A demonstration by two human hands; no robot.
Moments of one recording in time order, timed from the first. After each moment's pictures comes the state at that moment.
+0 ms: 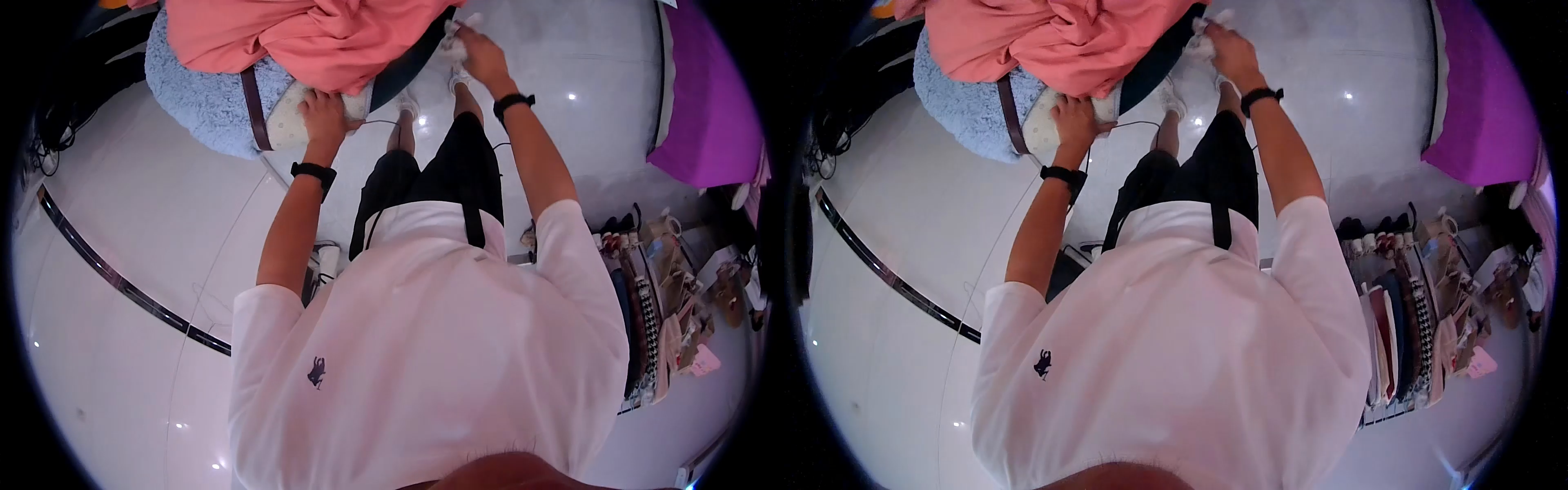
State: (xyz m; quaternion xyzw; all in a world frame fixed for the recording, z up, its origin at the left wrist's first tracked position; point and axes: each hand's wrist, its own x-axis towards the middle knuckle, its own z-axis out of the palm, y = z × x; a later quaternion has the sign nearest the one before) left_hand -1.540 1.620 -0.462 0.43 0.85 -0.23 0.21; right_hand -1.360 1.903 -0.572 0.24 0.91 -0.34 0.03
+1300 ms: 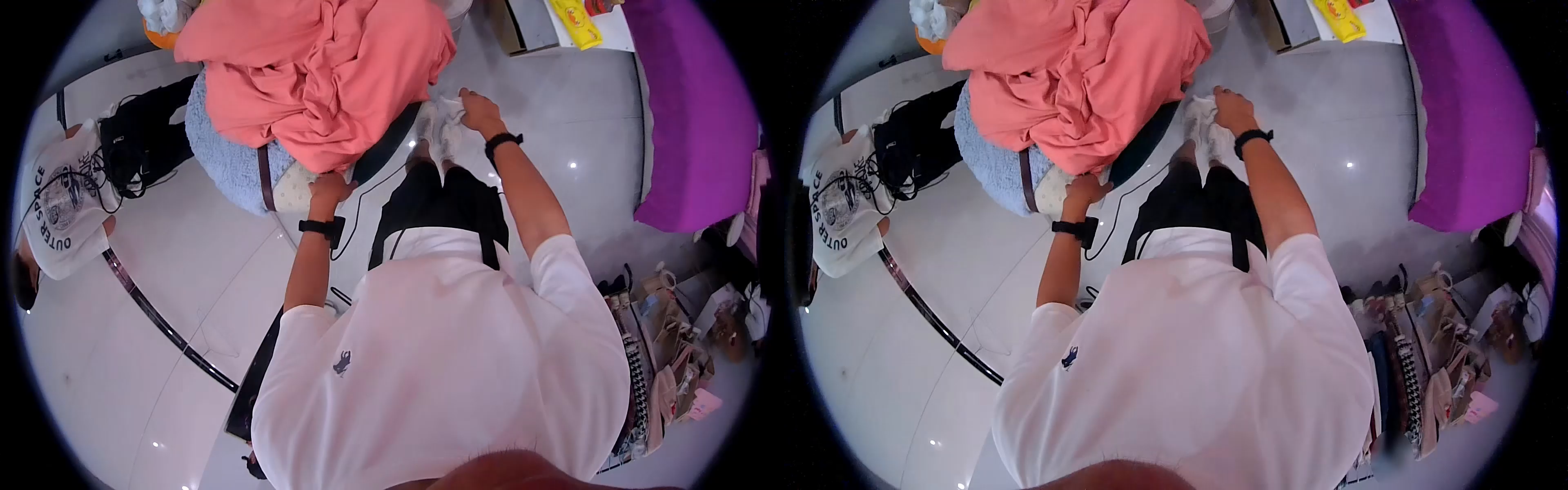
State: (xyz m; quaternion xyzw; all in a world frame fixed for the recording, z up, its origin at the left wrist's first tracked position) left_hand -1.534 1.691 -0.440 0.24 0.85 -0.23 0.41; right_hand -1.372 2.046 -0.535 0.28 0.87 -0.31 0.25
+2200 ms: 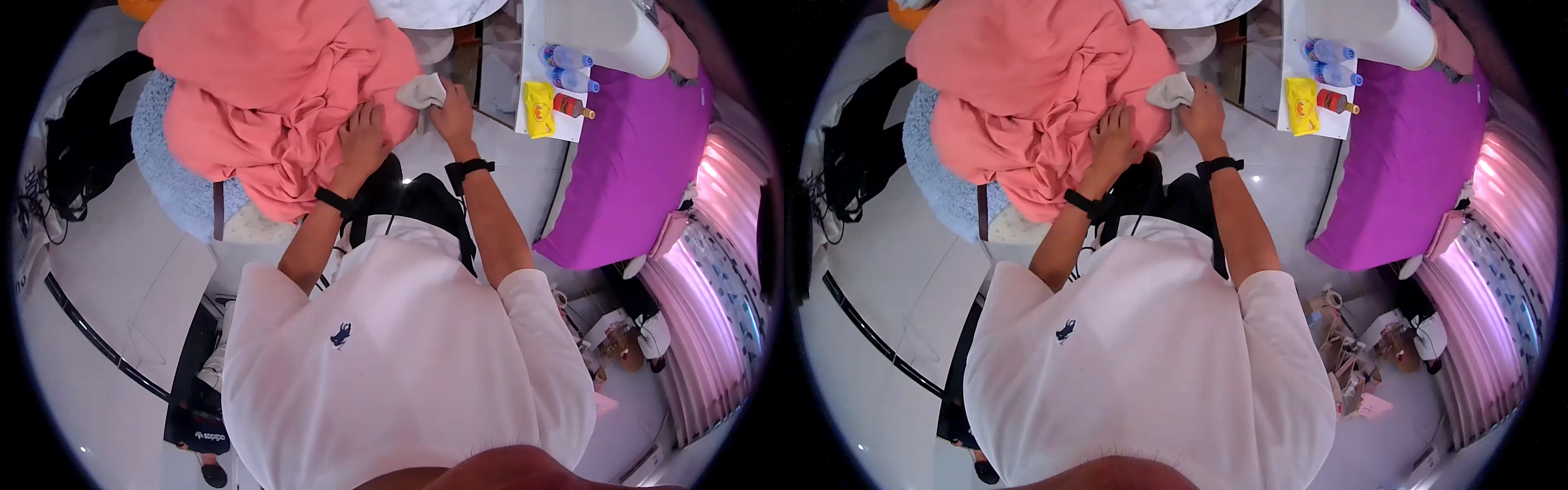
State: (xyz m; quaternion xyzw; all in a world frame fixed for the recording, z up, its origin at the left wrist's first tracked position) left_hand -1.594 1.949 -0.440 0.34 0.91 0.14 0.21; right_hand -1.537 2.156 -0.451 0.32 0.88 -0.34 0.07
